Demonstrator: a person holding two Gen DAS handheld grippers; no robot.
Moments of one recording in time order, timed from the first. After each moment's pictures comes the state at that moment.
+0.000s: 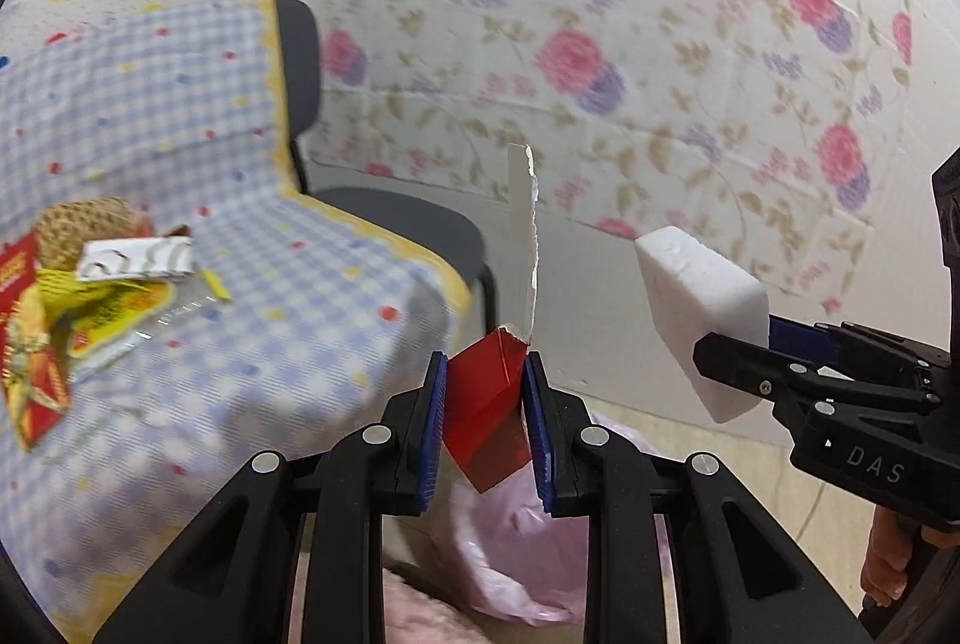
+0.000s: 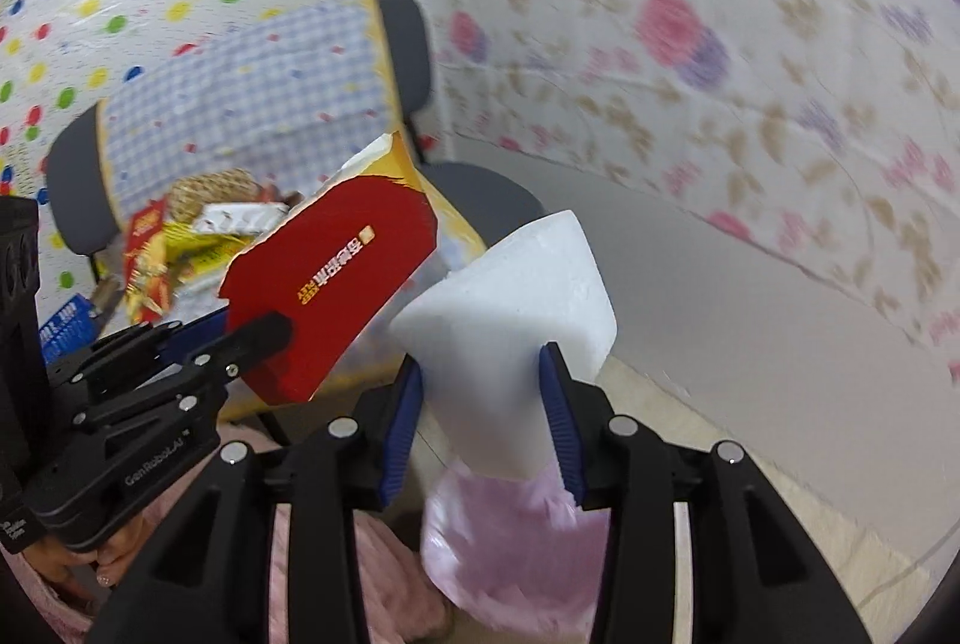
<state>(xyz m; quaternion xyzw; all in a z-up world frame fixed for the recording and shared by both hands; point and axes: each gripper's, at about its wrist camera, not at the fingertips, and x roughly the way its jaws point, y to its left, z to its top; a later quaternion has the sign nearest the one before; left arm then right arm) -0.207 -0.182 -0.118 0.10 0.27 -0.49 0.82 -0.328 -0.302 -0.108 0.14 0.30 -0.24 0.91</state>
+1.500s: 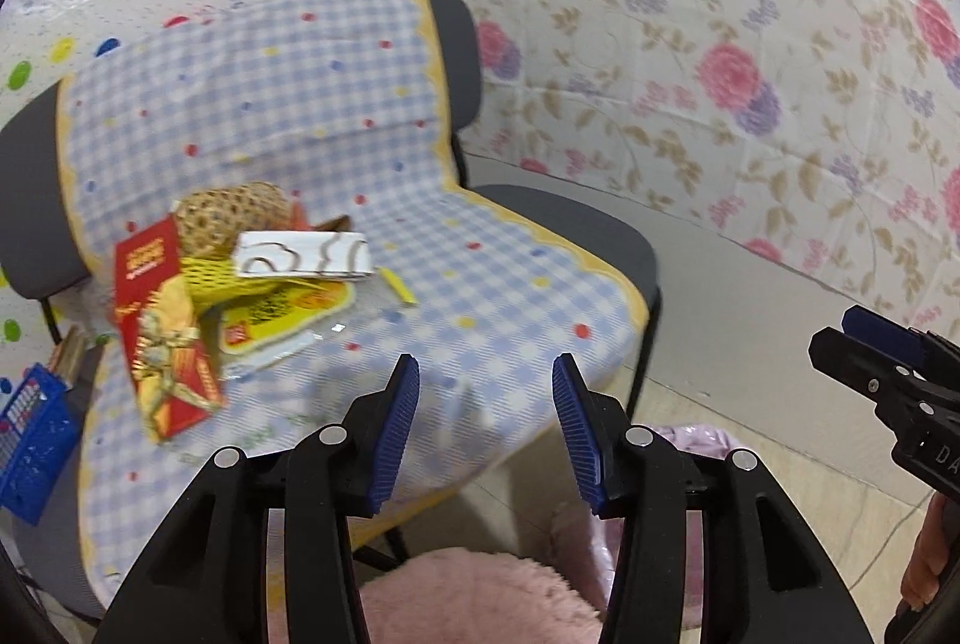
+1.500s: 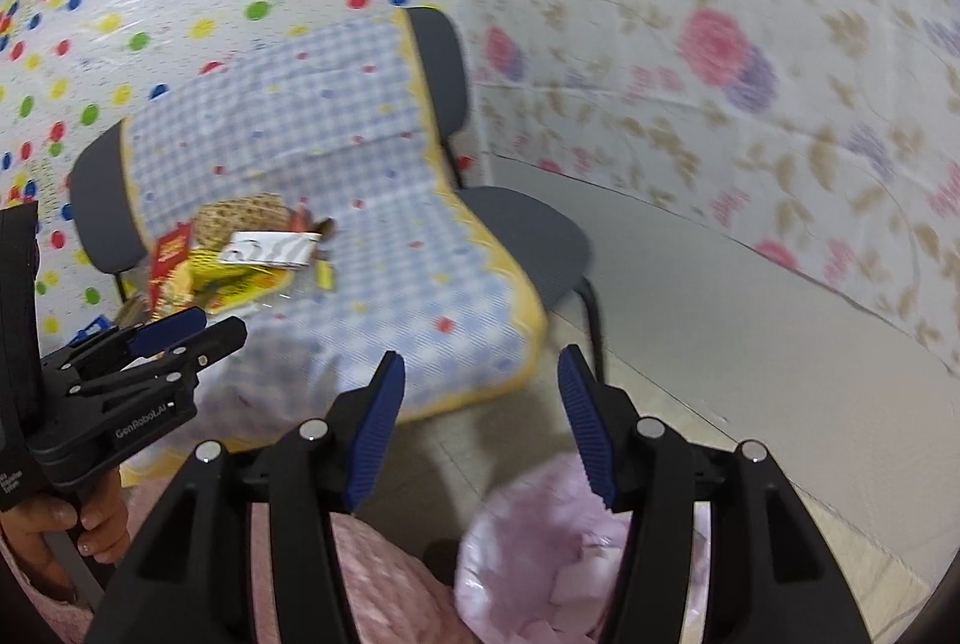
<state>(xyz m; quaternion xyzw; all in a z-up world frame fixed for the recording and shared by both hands) -0.142 -0.134 -0.081 0.11 0.29 -0.33 0.89 -0.264 -0.290 -0.080 0.13 0.27 -0.17 0.94</state>
